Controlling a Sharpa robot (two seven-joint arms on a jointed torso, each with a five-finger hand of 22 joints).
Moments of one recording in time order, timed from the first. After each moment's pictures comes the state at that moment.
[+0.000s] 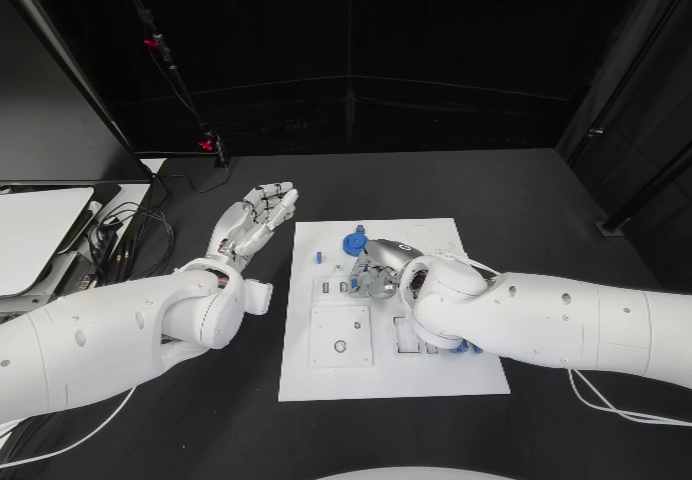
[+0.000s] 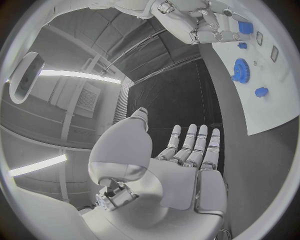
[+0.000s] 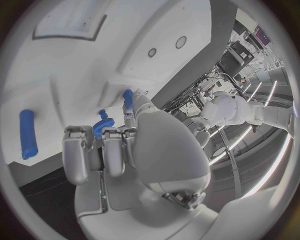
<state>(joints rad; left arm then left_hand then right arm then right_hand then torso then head) 1.24 -0.76 -0.23 1.47 -0.05 -0.50 0.68 1.11 0.05 -0.04 0.29 0.25 0.11 0.13 0.78 0.07 0.16 0.27 0.75 0.06 0.11 0.28 0.73 0.06 0.08 0.25 0.30 0.12 0.12 1.17 -0.61 -0.12 1.53 -1.40 -0.38 -0.51 1.50 -0.02 0.10 0.21 0.07 1.09 0.09 0.10 0.07 1.47 0.03 1.57 1.31 1.47 -0.03 1.57 1.31 0.01 1.47 0.08 1.57 1.31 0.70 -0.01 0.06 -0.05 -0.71</state>
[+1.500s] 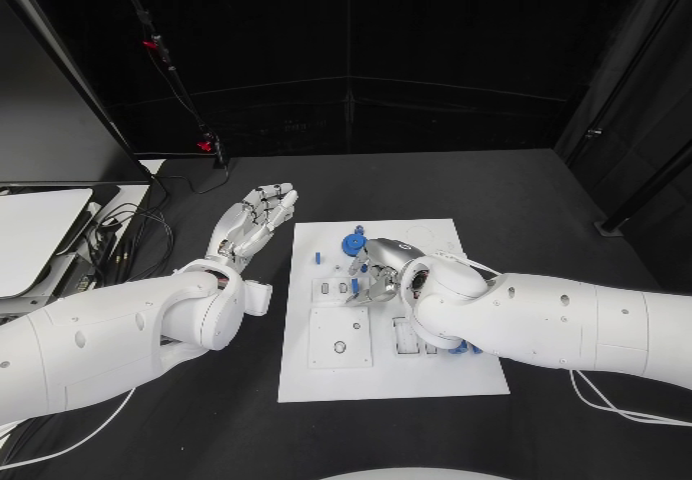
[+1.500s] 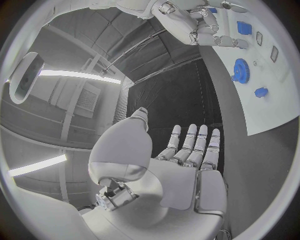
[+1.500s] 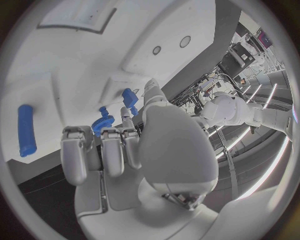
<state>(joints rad) 1.24 -0.76 -0.23 1.46 -0.05 -0.50 0.68 1.11 0.05 -0.04 0.29 0.25 0.11 0.13 0.78 0.07 0.16 0.27 0.75 0.06 0.11 0.28 0.73 0.06 0.08 0.24 0.29 0.12 0.12 1.17 -0.61 -0.12 1.52 -1.42 -0.40 -0.48 1.42 -0.21 -0.04 0.30 0.05 0.91 0.11 0.07 0.06 1.47 0.04 1.57 1.31 1.46 -0.01 1.57 1.31 0.01 1.47 0.10 1.57 1.31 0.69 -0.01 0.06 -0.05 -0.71</state>
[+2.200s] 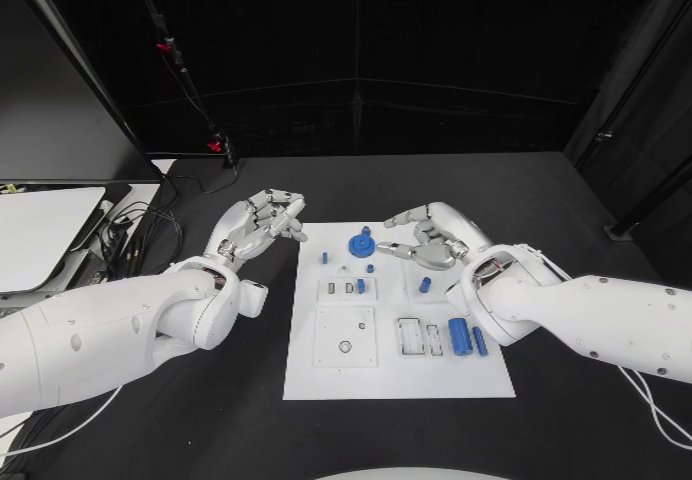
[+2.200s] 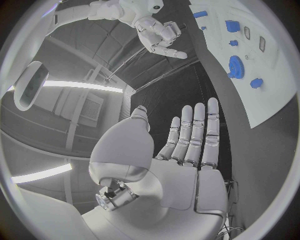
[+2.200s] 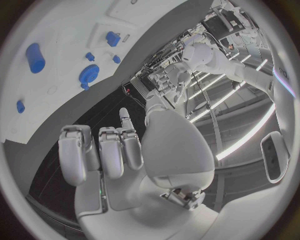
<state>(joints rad) 1.25 -0.80 -0.24 1.47 -0.22 -0.50 0.65 1.14 0.04 -0.17 0.29 0.34 0.37 0.15 0.79 0.08 0.79 0.15 1.13 0.27 0.77 0.11 1.10 0.25 0.17 0.84 0.21 0.62 0.40 1.20 -0.87 -0.12 1.66 -1.02 -0.73 -0.01 1.32 -0.08 -0.03 0.29 0.11 0.89 0.14 0.07 0.07 1.46 0.05 1.57 1.31 1.46 0.00 1.57 1.31 0.01 1.46 0.11 1.54 1.31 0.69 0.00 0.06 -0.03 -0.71</state>
